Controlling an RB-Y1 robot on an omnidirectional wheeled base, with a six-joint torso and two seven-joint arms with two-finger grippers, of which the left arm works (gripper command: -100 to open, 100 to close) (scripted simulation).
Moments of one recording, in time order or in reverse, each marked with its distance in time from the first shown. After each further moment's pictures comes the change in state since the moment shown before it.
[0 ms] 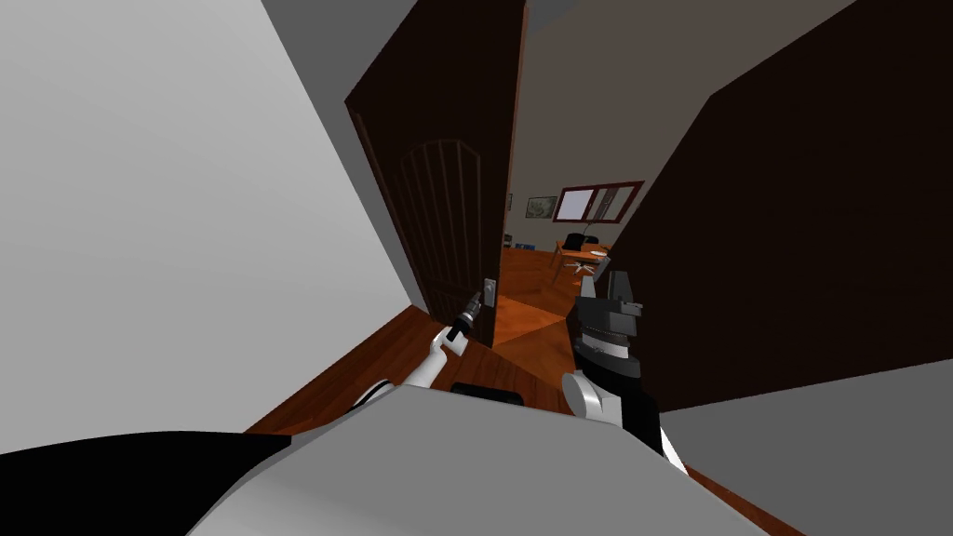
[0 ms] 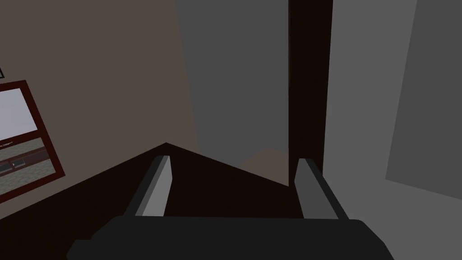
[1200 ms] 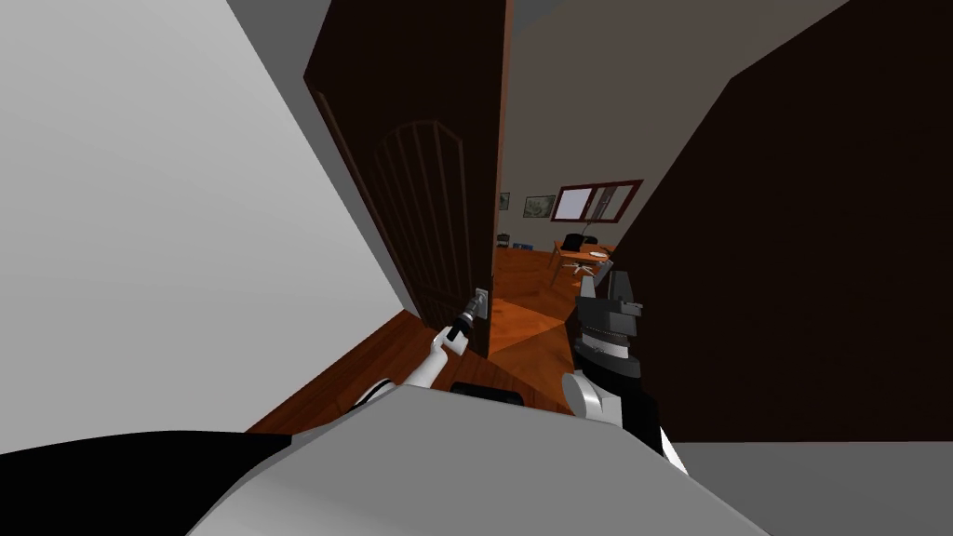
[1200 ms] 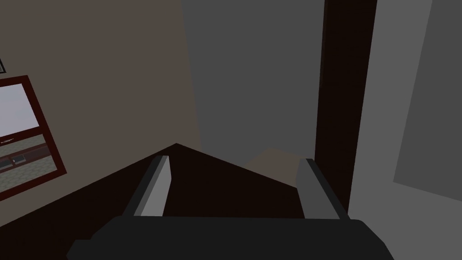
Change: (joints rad) arm -0.009 -0.011 0.017 0.025 0.002 -0.004 -0.008
